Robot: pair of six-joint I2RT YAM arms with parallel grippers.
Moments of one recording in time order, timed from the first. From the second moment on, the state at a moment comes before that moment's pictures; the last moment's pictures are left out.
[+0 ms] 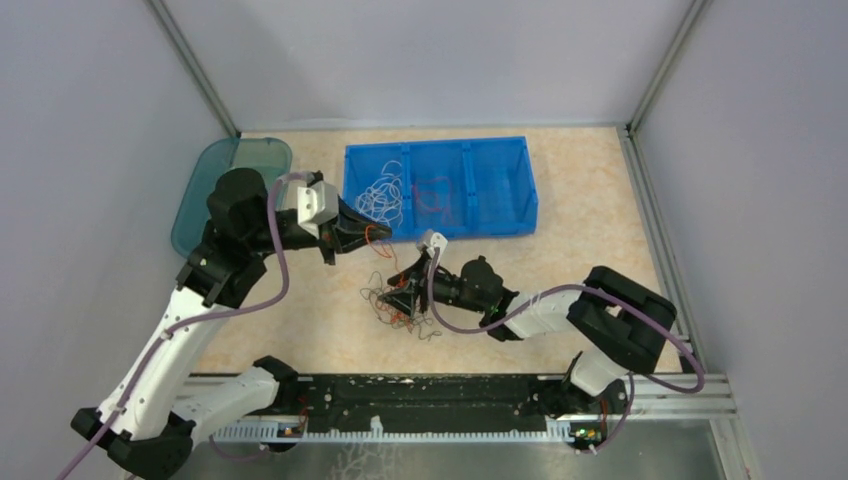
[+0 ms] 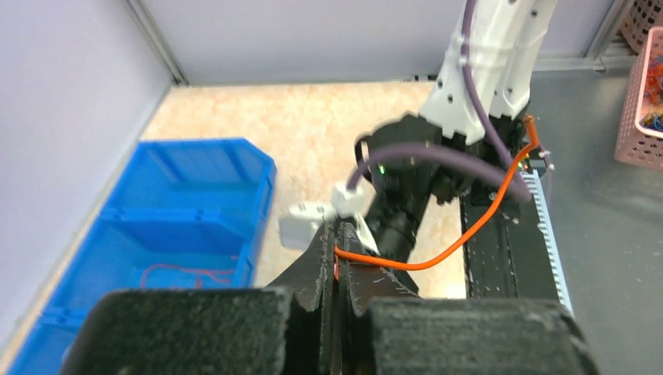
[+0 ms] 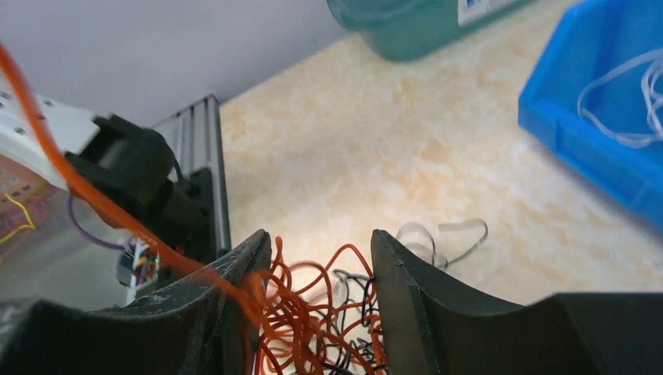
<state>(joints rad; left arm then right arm) -0.53 0.94 1.17 -0.34 0.90 0.23 0.99 1.53 0.54 1.04 -0.30 0.35</state>
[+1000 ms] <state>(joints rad) -0.53 1.04 1.64 0.07 0.65 0.52 0.99 1.68 0.32 1.25 -0.17 0.37</state>
